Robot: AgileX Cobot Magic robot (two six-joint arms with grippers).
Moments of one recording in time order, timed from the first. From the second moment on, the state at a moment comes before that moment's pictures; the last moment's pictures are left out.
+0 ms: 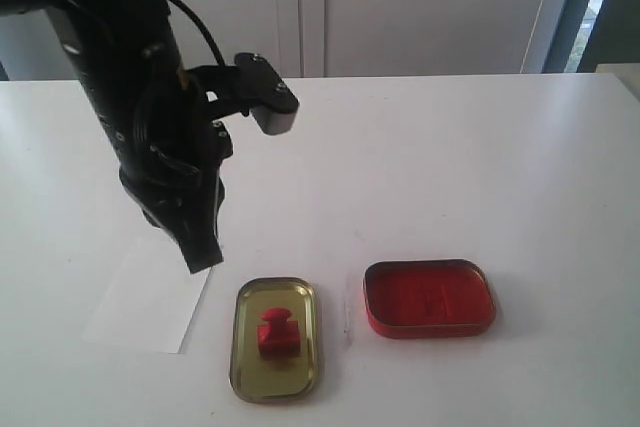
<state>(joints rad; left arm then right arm) -0.76 1.62 -1.42 -0.05 1.29 0.46 -0.13 0.01 0.00 0.00 0.35 0.20</state>
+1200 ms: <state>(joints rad) -0.85 1.81 -1.42 -0.16 1.16 0.67 -0.13 0.01 0.00 0.00 0.35 0.20</state>
